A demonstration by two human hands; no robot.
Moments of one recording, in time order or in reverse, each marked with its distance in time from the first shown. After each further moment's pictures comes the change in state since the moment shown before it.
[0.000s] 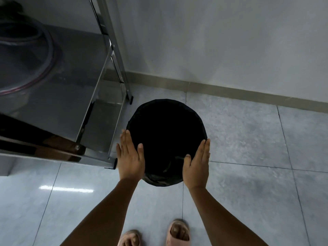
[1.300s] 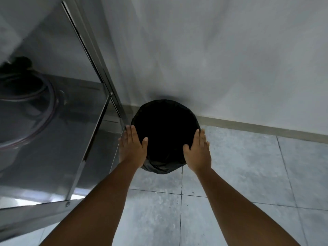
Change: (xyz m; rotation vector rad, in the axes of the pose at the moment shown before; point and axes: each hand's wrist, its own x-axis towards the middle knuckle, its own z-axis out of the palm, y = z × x) left_hand 0.156 0.095 -0.041 0.246 -0.181 -0.037; right_hand 0.181 -0.075 -0.049 -0.149 -0.285 -0.073
